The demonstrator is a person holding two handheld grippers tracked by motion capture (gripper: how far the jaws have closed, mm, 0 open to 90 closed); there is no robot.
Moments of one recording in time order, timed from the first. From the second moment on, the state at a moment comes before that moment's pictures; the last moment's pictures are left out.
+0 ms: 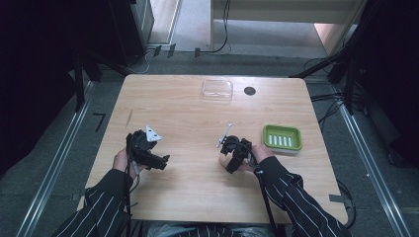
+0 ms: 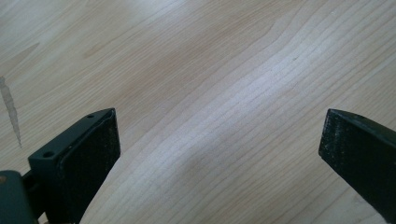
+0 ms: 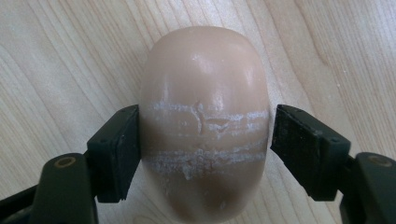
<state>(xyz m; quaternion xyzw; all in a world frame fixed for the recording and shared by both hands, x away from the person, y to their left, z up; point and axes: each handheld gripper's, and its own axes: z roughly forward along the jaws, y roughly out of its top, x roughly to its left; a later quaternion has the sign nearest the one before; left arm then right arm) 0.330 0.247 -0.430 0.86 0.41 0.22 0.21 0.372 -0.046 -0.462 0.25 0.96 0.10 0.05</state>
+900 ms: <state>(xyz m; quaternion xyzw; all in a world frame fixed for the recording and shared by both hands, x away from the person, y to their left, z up) 0.331 0.248 -0.430 0.86 0.41 0.22 0.21 0.369 -0.045 -0.461 0.24 0.97 0.09 0.06</state>
